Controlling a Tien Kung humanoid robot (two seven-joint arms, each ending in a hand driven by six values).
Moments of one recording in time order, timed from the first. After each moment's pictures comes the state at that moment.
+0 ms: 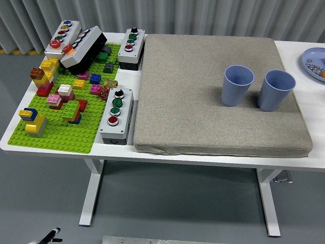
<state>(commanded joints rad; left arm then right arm) -0.13 0.13 -0.87 -0.18 0.84 -0.16 0.00 0.66 -0.30 1.37 1.01 -0.97 -0.41 0.02</state>
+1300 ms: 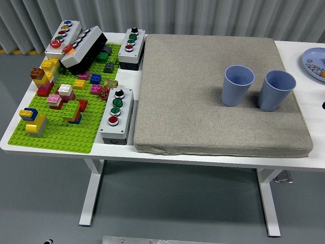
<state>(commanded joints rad) -0.07 0.10 -1.05 -0.18 0.93 -0.10 0.05 0.68 -0.28 1.28 1.02 -0.96 -0.40 0.02</state>
